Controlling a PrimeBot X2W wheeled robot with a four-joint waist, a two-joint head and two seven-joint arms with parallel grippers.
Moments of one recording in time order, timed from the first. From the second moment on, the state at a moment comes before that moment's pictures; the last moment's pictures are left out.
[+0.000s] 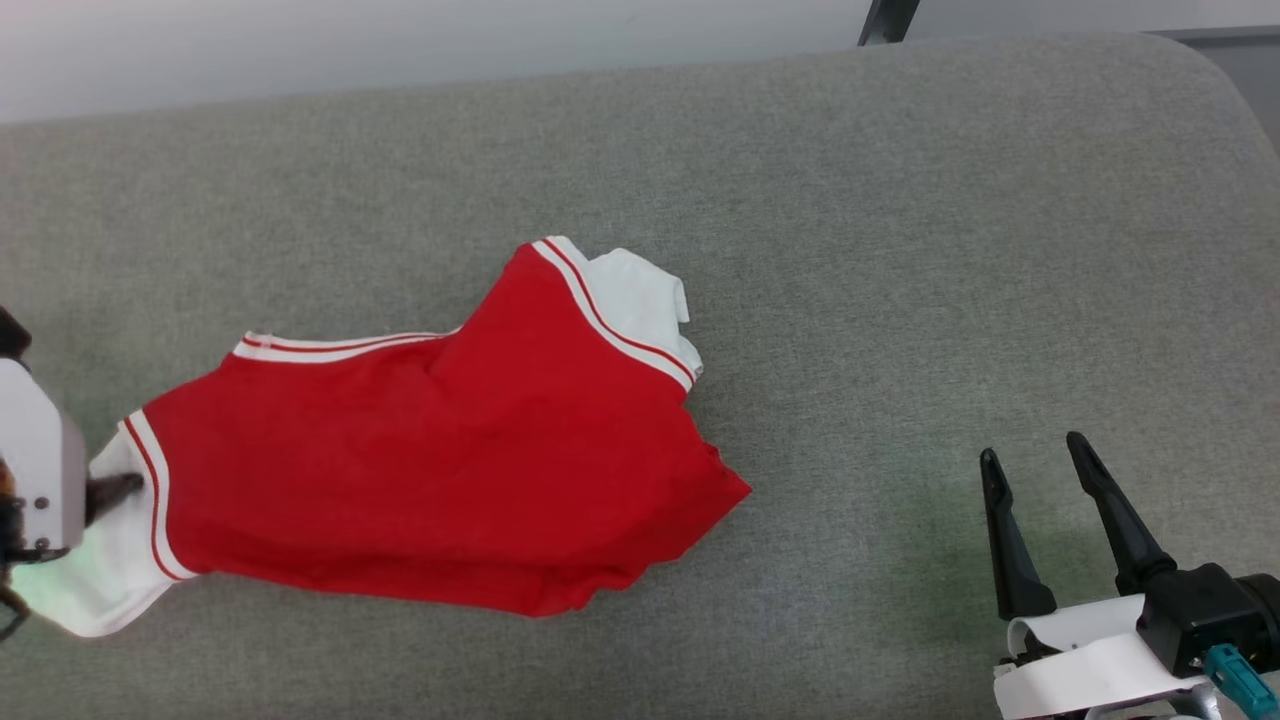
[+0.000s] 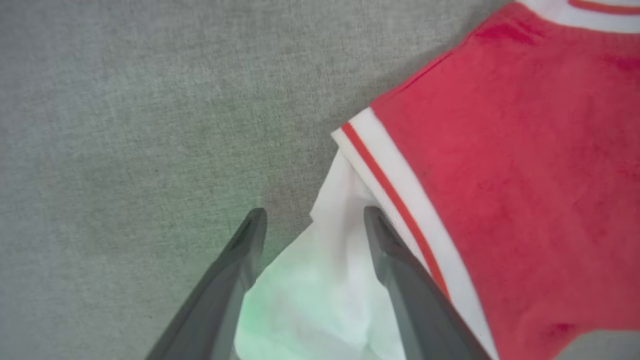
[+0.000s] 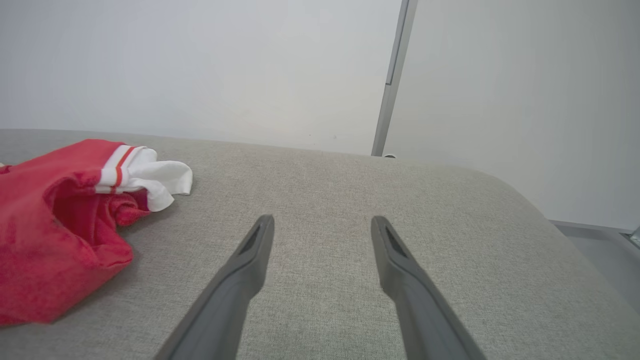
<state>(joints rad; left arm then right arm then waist) -0.76 0.89 -0.66 0.68 -1.04 -0.13 0.70 -0.04 -0.06 0.04 0.01 0.03 0.13 -0.26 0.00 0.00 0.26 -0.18</state>
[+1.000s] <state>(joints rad) -0.88 0.72 -0.71 0.79 -1.04 -0.13 0.70 -0.45 -0.35 0.28 0.02 0.38 0.13 0.19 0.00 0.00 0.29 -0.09</state>
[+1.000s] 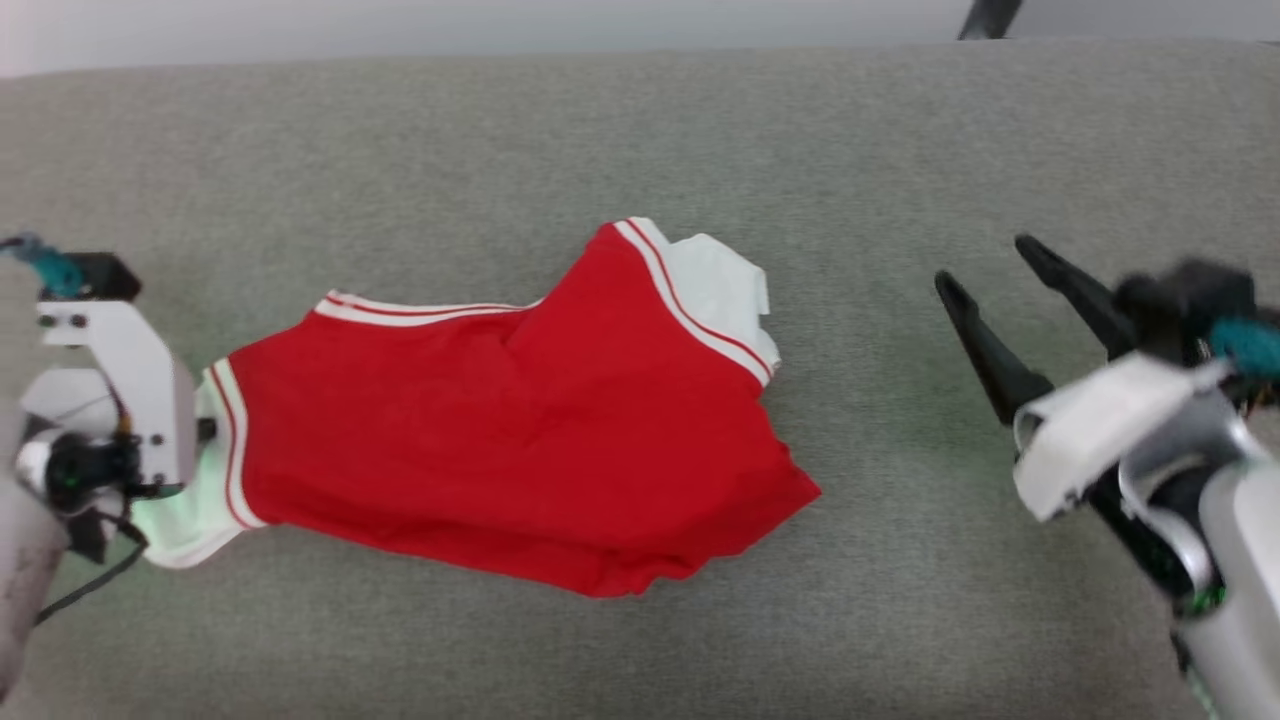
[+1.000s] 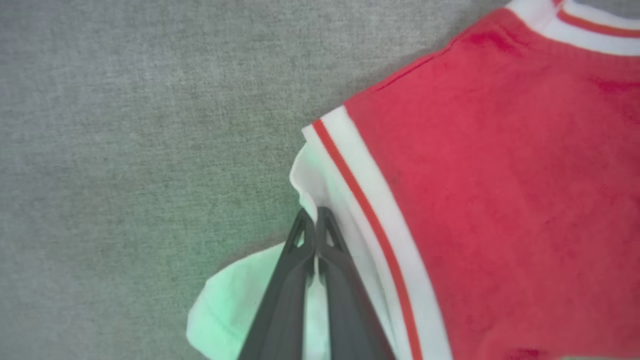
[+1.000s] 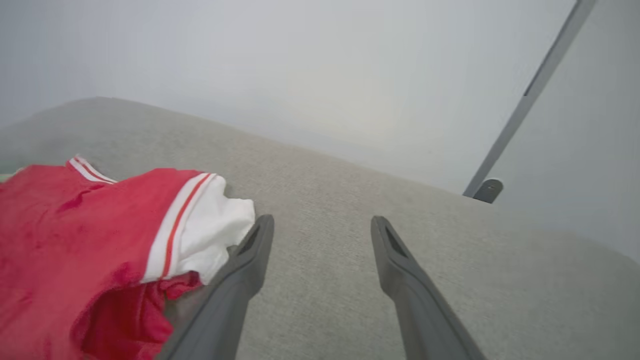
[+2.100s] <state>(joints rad) -1.04 0.56 -0.83 0.76 -1.06 -0.13 0.62 -1.16 -0.27 0.67 0.83 0.89 0.13 0.85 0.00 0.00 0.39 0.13</state>
